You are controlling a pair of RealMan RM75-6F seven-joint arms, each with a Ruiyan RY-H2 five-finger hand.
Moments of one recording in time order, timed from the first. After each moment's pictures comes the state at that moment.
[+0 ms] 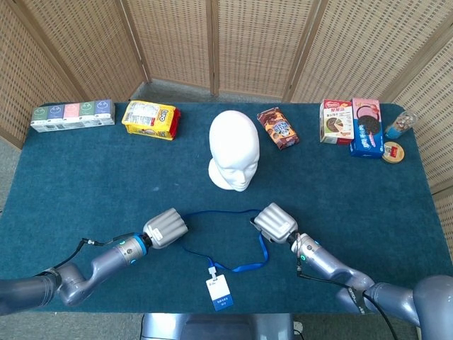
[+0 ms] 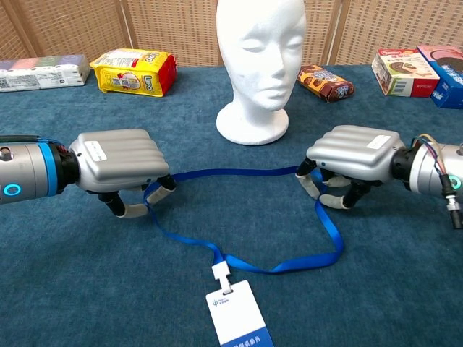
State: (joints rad) left arm -0.82 -1.52 0.04 -1.40 1.54 0.80 0.50; right arm 0.77 -1.60 -0.01 -1.23 -1.55 0.89 -0.17
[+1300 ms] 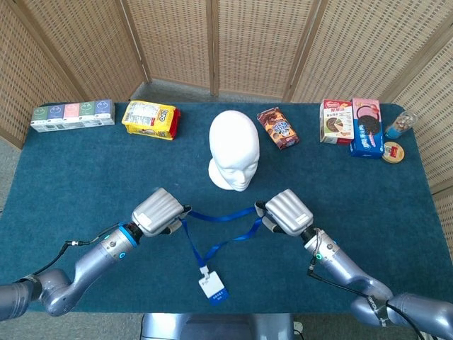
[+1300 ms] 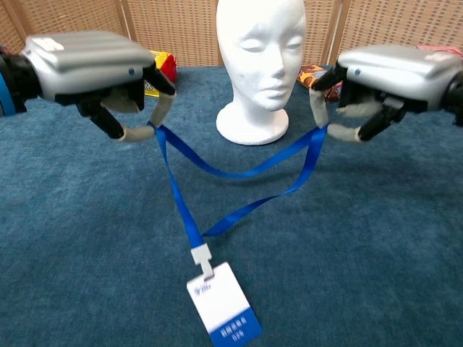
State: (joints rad) left arm -0.78 -1.31 -0.09 -1.74 1.44 0.96 0.41; right arm 0.69 -1.38 0.09 -1.55 -1.53 1.09 -0.09
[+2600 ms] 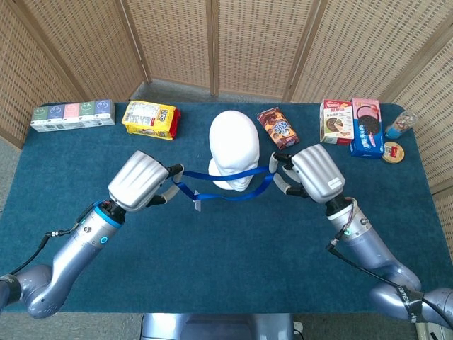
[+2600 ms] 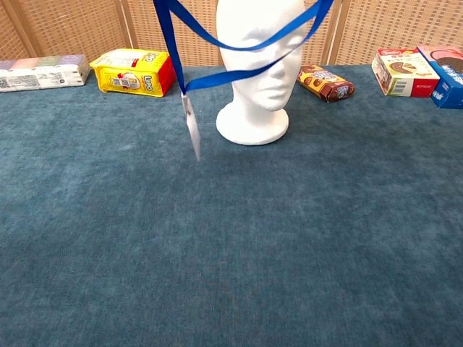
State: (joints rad) left arm -0.79 -1.11 -0.29 -1.98 1.30 1.11 0.43; right arm 0.71 -1.09 0.33 -1.82 -1.39 1.13 0.03
